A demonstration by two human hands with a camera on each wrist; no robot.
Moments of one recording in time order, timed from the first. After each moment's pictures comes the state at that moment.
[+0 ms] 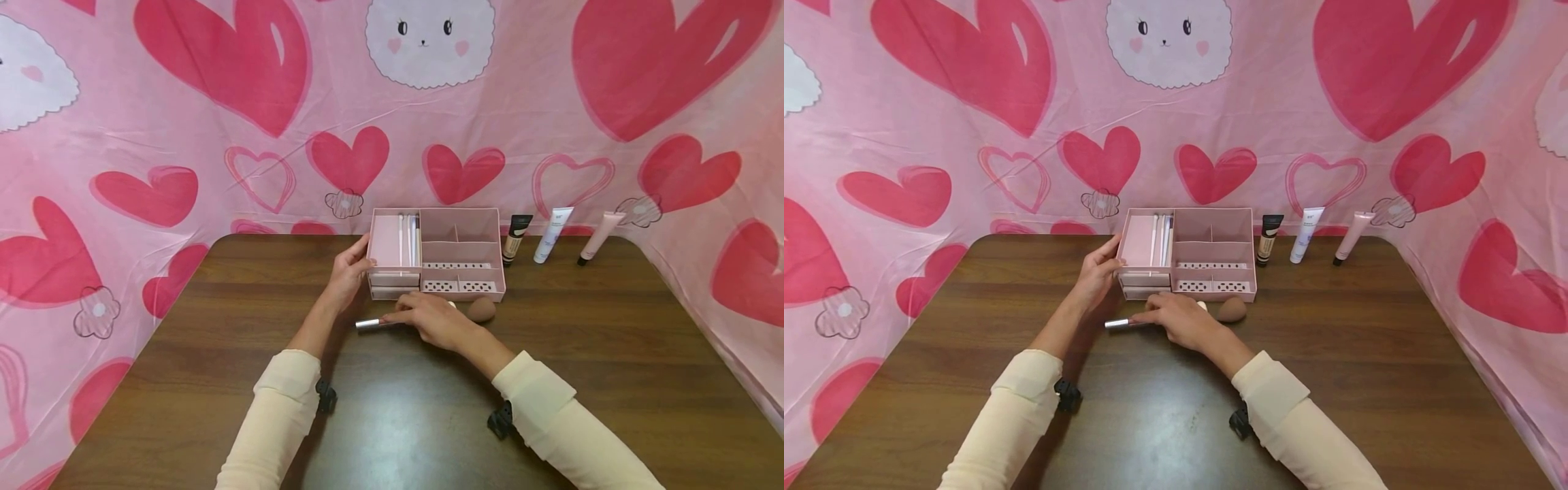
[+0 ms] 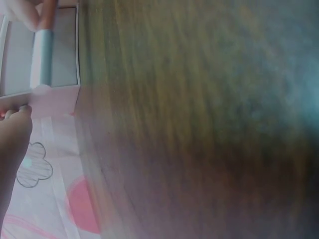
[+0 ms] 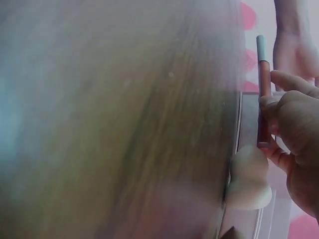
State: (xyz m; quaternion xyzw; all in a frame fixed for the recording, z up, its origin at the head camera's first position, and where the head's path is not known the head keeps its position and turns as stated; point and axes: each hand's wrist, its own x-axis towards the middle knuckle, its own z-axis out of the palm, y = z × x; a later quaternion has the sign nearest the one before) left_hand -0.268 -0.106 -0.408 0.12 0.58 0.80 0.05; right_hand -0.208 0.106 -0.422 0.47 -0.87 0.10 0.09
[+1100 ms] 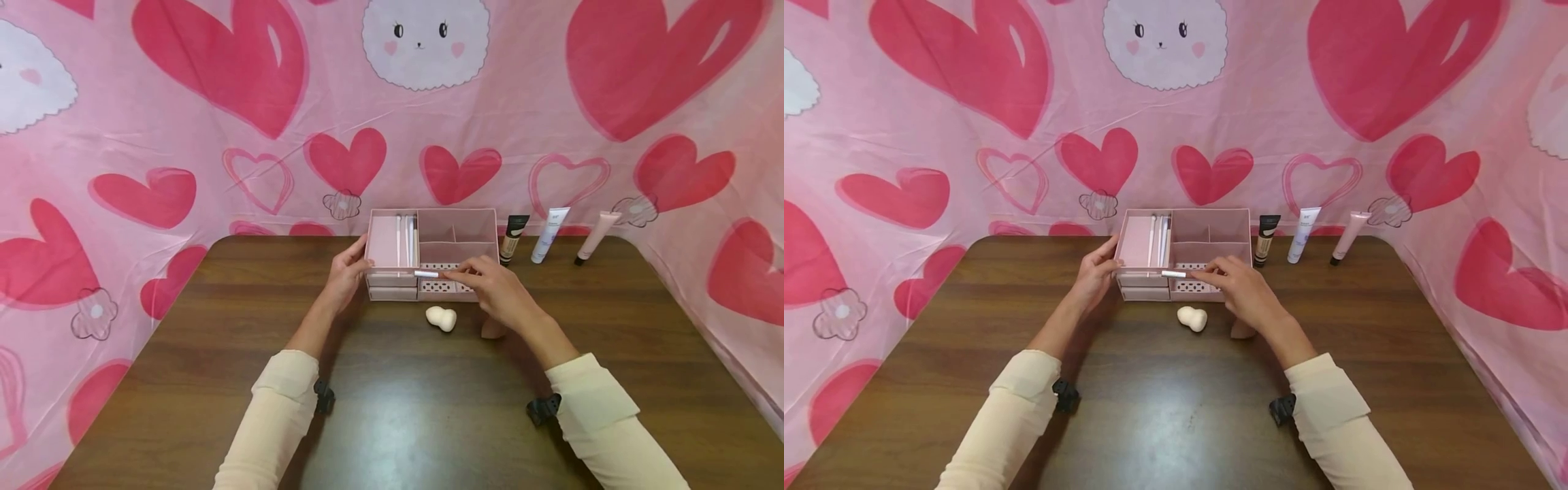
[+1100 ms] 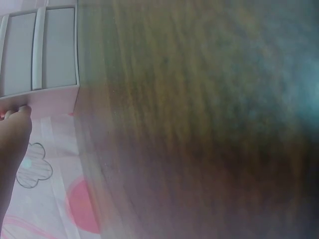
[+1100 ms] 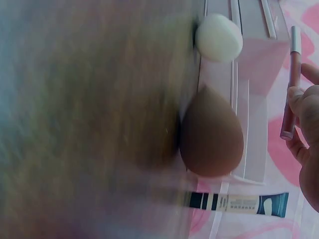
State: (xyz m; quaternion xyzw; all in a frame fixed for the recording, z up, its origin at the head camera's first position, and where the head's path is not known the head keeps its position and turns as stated) left_hand -0.268 -0.105 -0.409 0.11 0.57 0.81 0.06; right_hand -0.218 0.201 -0.396 0.39 -0.86 0.19 0.25
